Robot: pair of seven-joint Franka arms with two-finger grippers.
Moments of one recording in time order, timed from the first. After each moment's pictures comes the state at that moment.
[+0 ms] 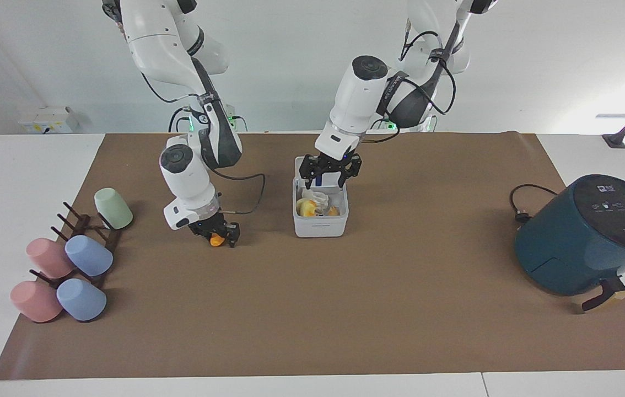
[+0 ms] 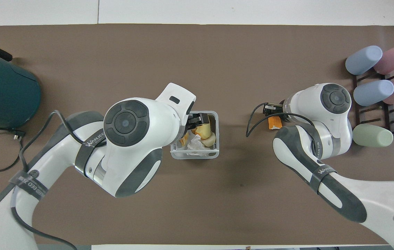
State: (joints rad) left arm -0.08 0.14 -0.61 -1.88 -0.02 2.19 -0.83; right arm -0.12 0.31 0.32 -2.11 -0.05 2.49 0.47
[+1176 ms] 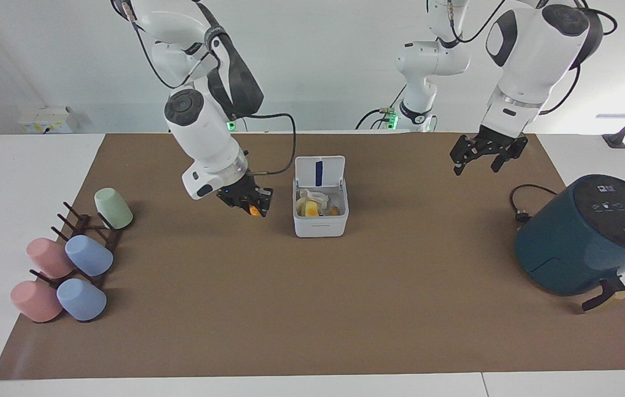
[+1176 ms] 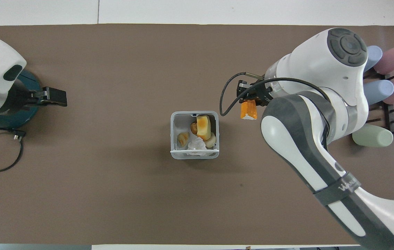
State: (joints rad) left arm -0.09 -0.06 -0.07 -1.74 -0.02 1.76 -0.17; right arm -0.07 0.27 0.48 -1.69 0.12 2.03 0.66
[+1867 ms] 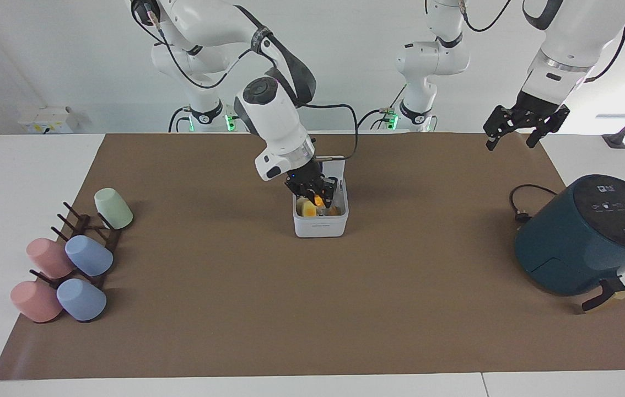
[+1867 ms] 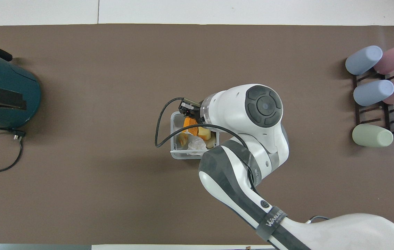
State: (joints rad) left arm -0.07 -0.07 -0.02 -1.62 0.00 1.59 -0.05; right arm 0.06 0.29 0.56 -1.86 0.12 2.41 0.92
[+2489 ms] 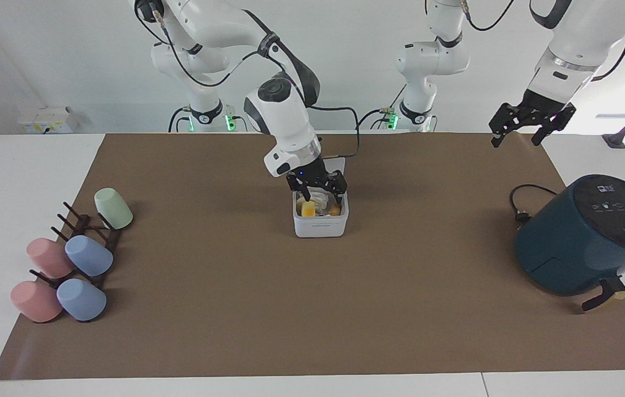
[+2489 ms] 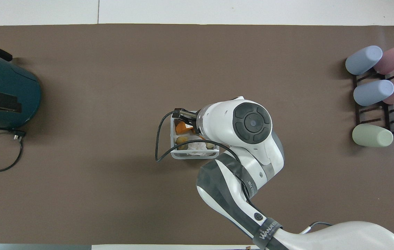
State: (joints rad) left arm -0.05 -0.07 -0.02 -1.62 0.00 1.58 -0.03; right arm 0.06 0.26 0.57 -1.87 0.00 2.36 0.93
